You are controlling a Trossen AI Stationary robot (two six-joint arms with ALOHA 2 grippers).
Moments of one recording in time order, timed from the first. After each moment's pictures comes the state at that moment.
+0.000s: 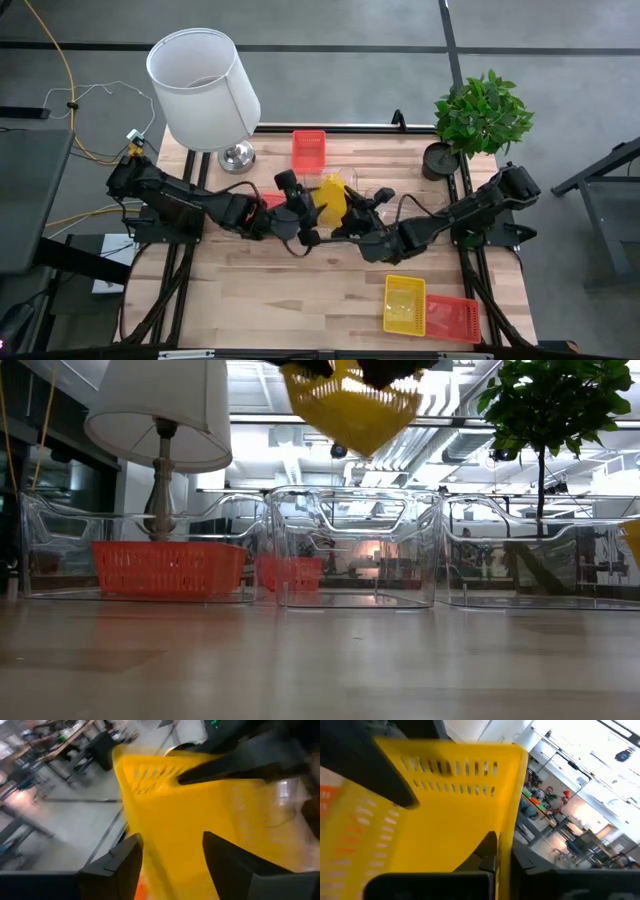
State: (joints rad) left arm -0.21 1.55 1.29 -0.32 -0.85 0.03; right arm 0.37 1.65 1.12 0.16 1.39 -0.30
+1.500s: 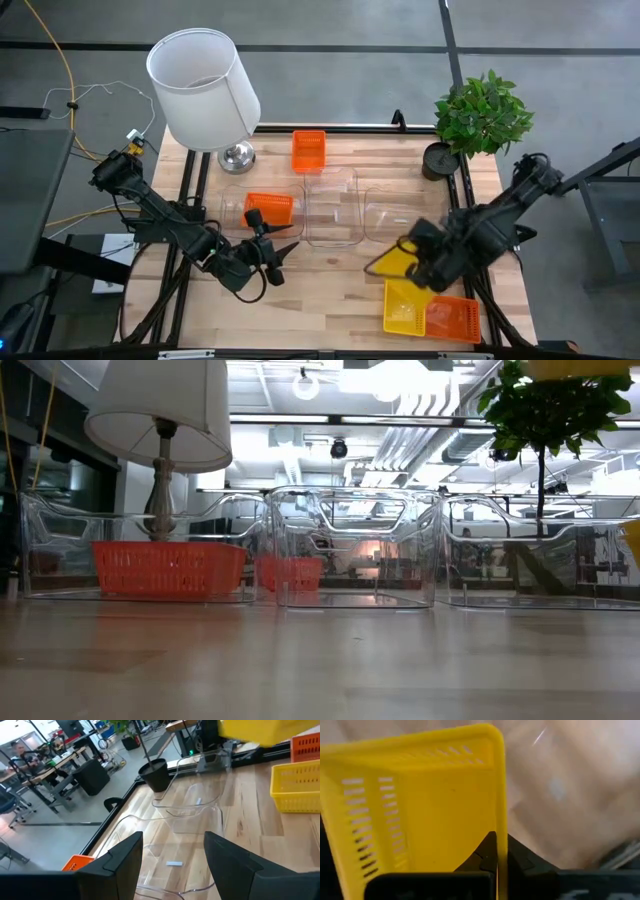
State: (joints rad) left arm -0.53 1.41 0.94 -0.10 -1.08 -0.10; right arm 0.71 1.43 1.50 -1.47 0.29 1.37
